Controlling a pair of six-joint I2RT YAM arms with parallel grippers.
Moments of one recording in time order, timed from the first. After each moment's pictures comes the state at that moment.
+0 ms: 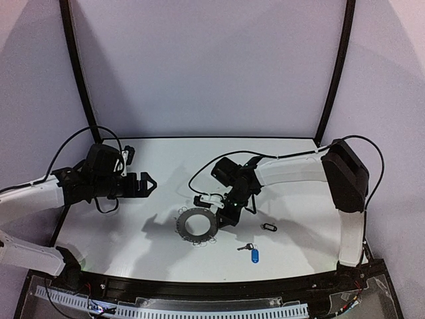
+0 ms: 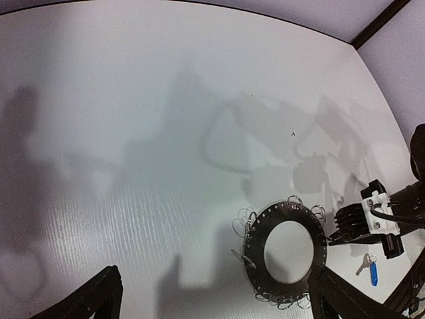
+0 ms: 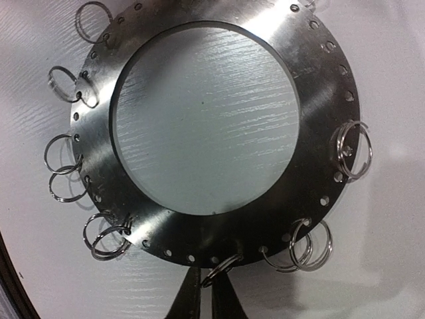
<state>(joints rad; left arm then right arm) -0.63 1.12 0.77 -0.32 -0.04 -0.48 0.89 2.03 1.42 -0.68 -0.29 -0.39</state>
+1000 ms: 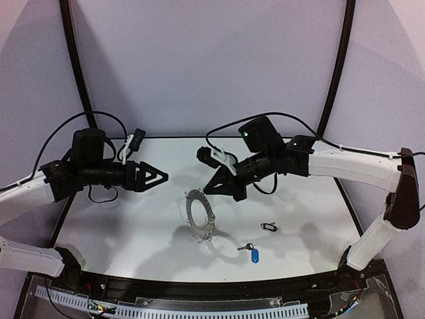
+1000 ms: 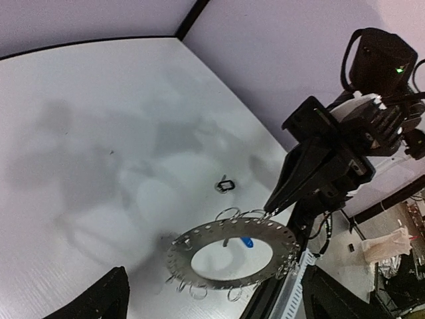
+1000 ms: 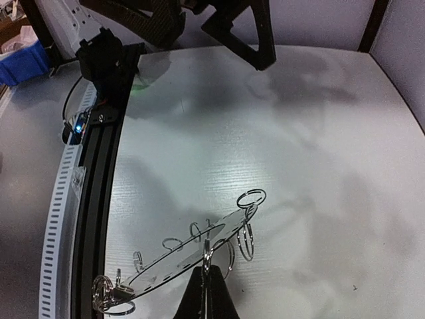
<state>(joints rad) -0.64 1.07 0.88 -0.21 0.54 -0.40 0.92 1.56 1.31 -0.39 -0.52 -0.34</state>
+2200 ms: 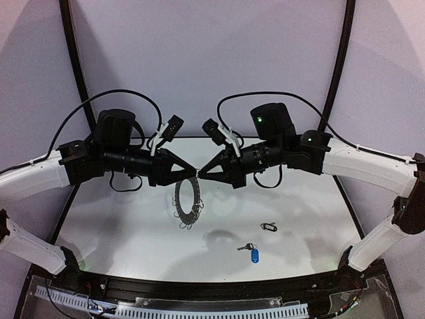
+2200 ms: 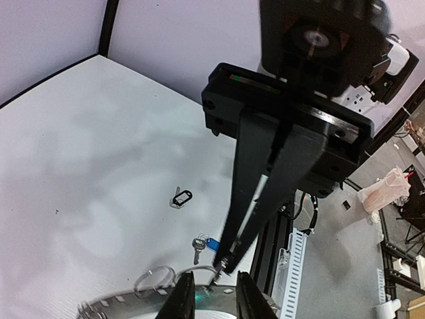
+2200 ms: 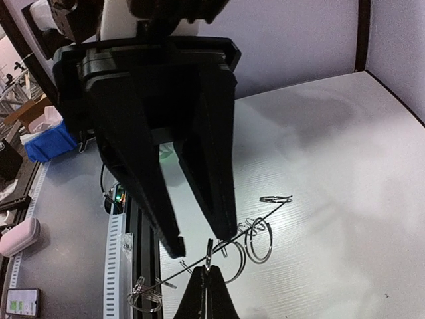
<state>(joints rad) -0.86 1.27 1.14 -0.26 0.51 -0.19 0.94 1.49 1.33 -0.29 -0.56 -0.02</state>
